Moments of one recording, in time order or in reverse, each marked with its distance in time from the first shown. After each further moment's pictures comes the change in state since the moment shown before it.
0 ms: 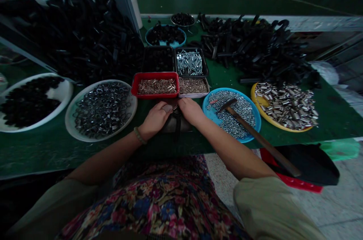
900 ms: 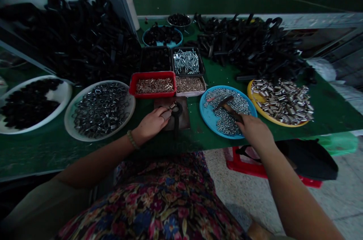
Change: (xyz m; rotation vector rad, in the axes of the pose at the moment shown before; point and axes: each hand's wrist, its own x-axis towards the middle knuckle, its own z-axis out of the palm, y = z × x) left_hand -0.021 0.006 -0.010 0.125 -0.150 0.173; right_hand -0.192 0.107 -0.059 -0.363 -0.127 0.557
